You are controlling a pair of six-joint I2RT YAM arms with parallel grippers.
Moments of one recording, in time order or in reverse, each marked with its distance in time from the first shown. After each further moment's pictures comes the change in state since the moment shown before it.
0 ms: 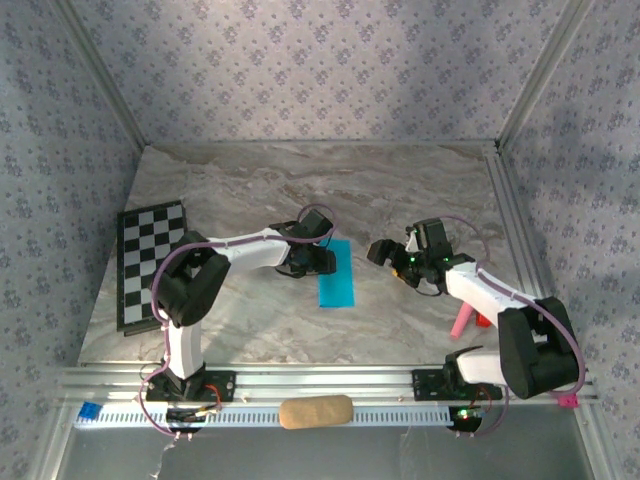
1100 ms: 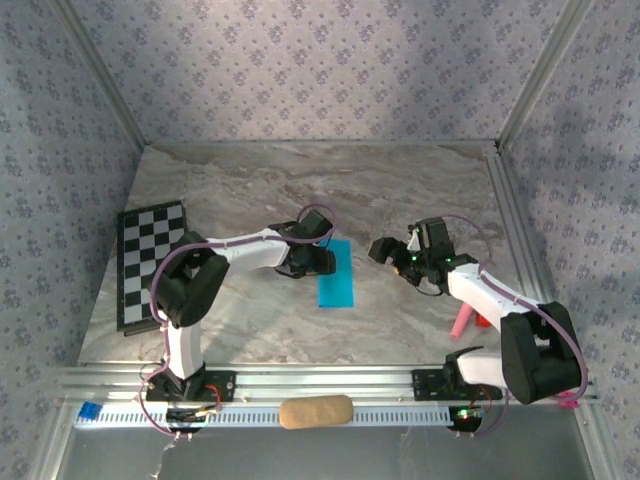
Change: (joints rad) left arm 0.000 -0.011 -0.007 0.002 -0.001 0.004; right arm -0.010 -0.028 0.000 0.000 0.011 0.000
